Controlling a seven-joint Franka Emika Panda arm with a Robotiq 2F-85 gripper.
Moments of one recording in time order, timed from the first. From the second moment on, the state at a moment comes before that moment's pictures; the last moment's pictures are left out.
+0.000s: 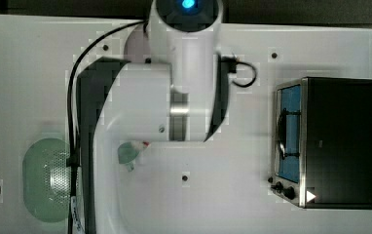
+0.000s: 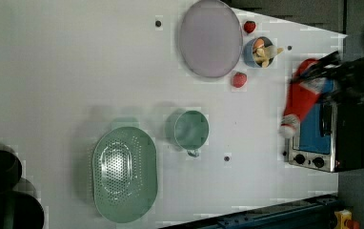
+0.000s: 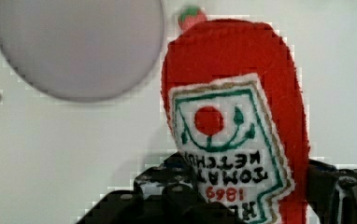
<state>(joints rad) 0.20 0.17 -0.16 -1.76 0.09 0.19 0.05</state>
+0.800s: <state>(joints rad) 0.12 0.22 -0.22 -2.26 0.07 0.70 0.05</state>
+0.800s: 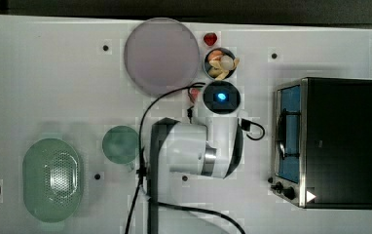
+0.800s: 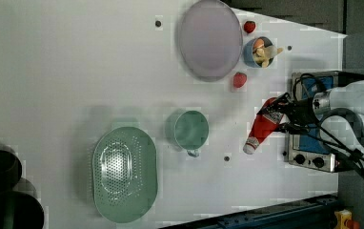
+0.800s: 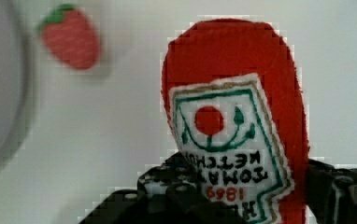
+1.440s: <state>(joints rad) 0.14 0.34 -0.22 -2.29 0.08 0.90 0.05</state>
